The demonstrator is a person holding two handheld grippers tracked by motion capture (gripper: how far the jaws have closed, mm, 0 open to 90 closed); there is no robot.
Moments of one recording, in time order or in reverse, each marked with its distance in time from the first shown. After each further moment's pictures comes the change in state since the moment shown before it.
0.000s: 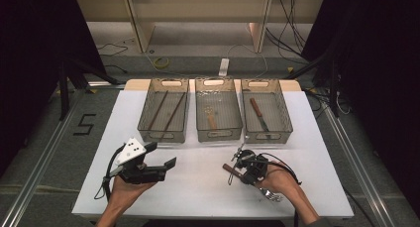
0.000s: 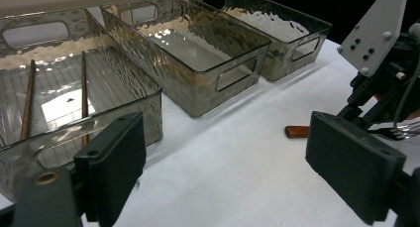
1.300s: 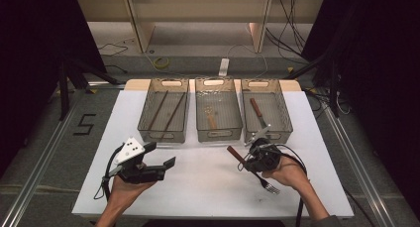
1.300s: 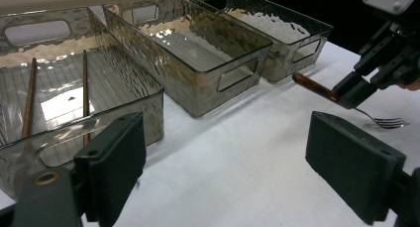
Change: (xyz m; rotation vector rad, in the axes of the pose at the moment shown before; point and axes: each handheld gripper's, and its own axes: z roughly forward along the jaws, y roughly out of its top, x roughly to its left) left arm 0.002 0.000 -0.001 -0.003 0.001 -0.013; right arm -0.028 -0.018 -0.035 -0.270 0.047 0.087
